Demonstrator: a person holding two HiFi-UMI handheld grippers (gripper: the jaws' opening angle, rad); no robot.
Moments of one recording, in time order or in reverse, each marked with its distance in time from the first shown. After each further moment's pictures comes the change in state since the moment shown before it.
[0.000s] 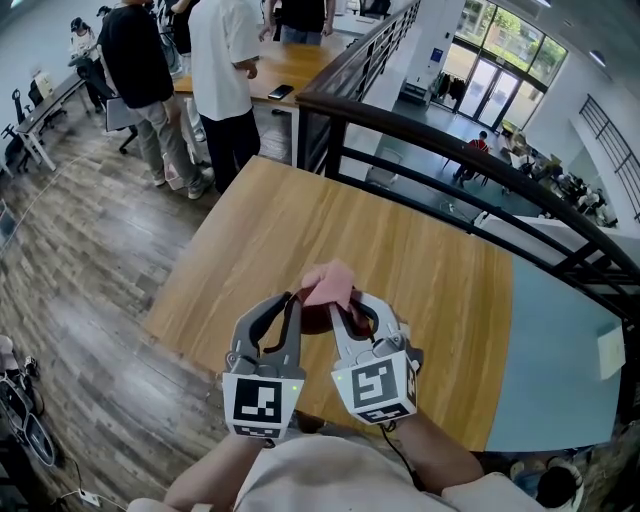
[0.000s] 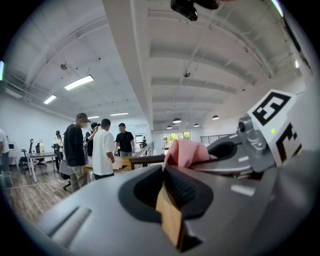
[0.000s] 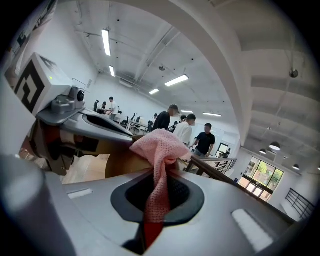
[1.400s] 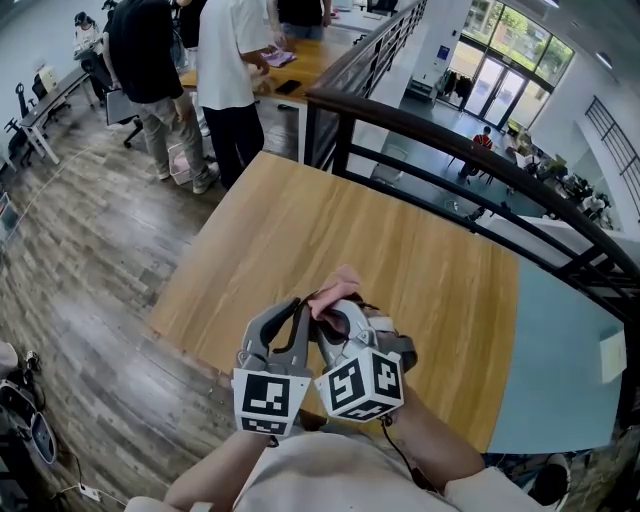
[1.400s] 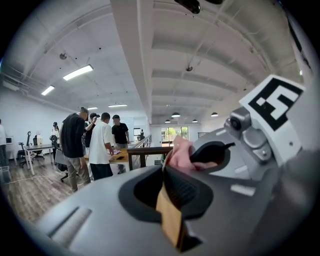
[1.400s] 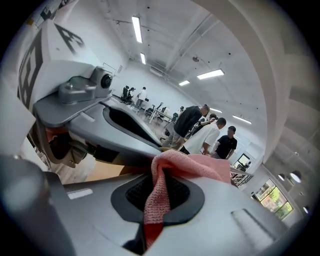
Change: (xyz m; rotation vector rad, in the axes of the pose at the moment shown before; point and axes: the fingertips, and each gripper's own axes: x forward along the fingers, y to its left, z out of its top) left arm 0.008 -0.001 -0.034 -0.035 0.083 -0.039; right arm 0.032 0.059 -0.008 -0.277 0.095 0.228
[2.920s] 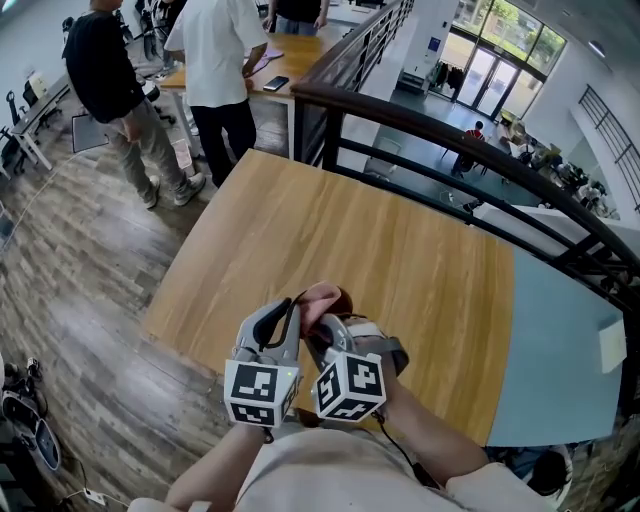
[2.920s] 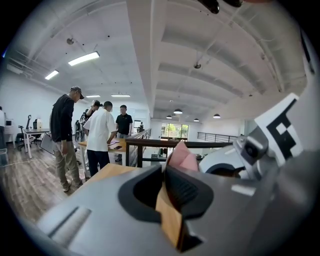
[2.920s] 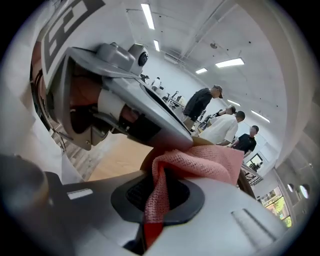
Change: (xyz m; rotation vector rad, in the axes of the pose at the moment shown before) left arm 0.019 -0.004 -0.027 -0.117 0.074 -0.026; right arm 0.013 0.041 -0.047 -0.108 0.134 0.158
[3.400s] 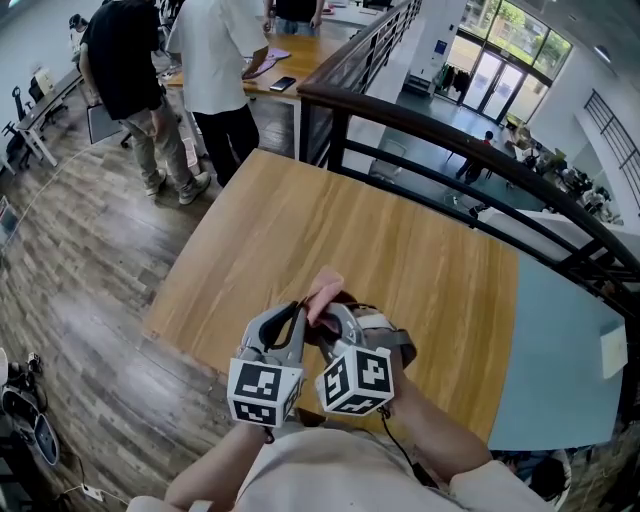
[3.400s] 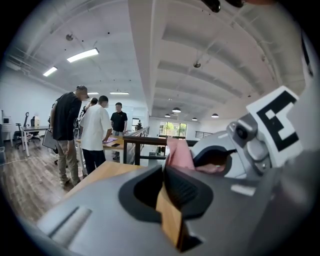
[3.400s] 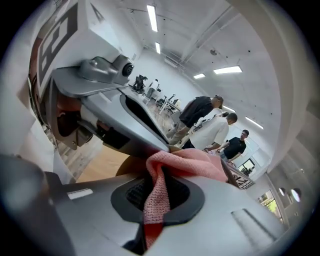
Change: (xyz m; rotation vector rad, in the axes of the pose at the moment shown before) left arm 0.002 -0.006 -0.011 -0.010 0.022 -0.030; right arm -0.005 -0.026 0.002 -0.025 -0.028 -0.085
